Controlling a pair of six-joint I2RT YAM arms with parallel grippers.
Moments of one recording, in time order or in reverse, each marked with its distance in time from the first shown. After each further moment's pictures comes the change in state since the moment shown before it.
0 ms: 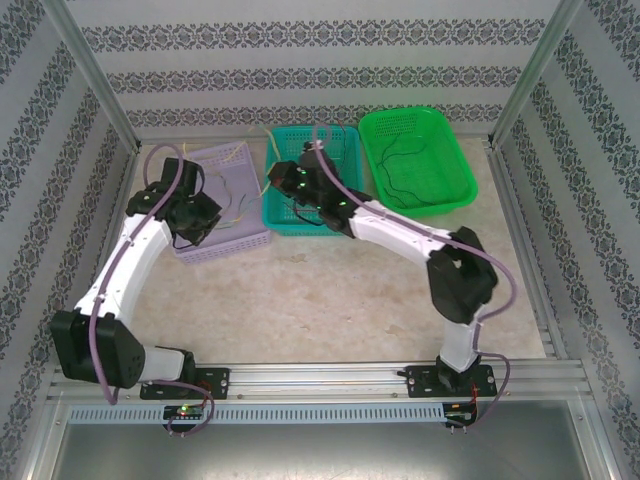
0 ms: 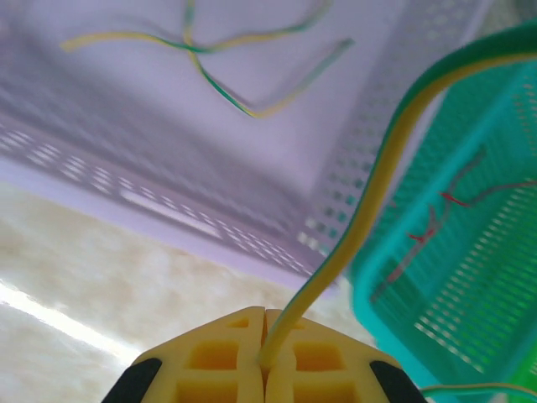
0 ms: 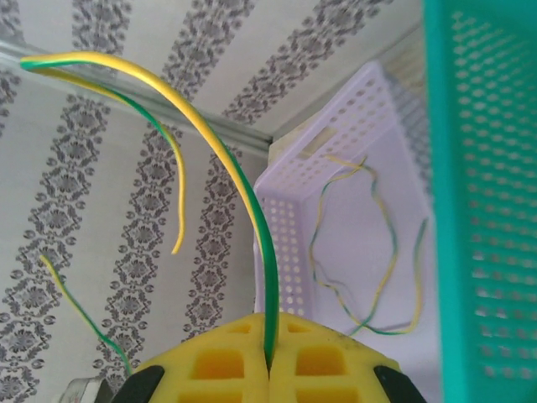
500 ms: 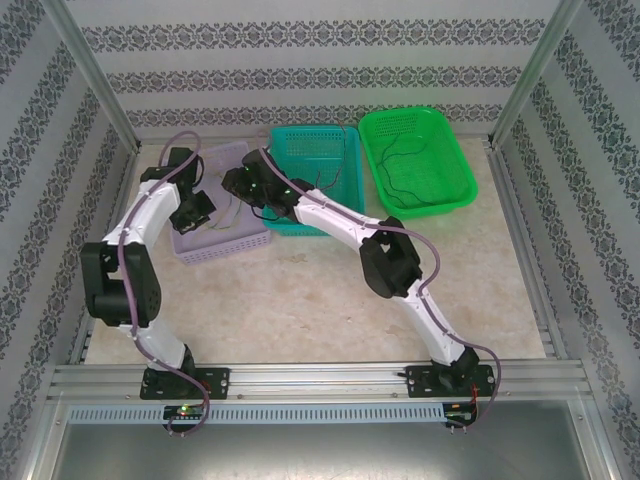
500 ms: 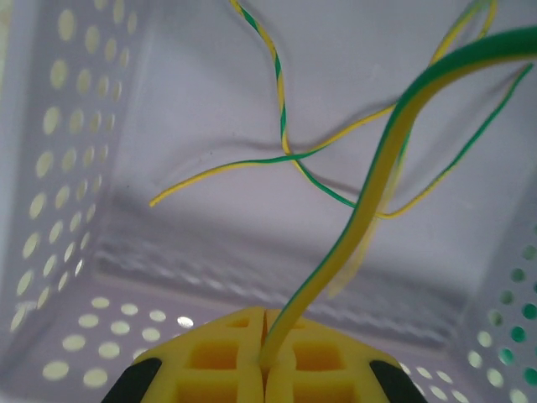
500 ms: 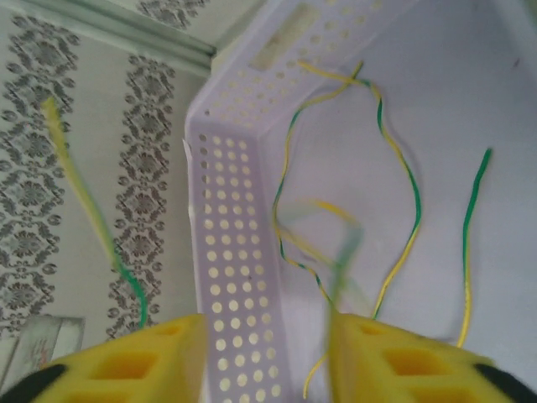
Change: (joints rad) left arm 0.089 0.365 0.159 -0.031 -0.119 0.354; right arm 0.063 0.542 0.730 -0.407 -0.059 -0.021
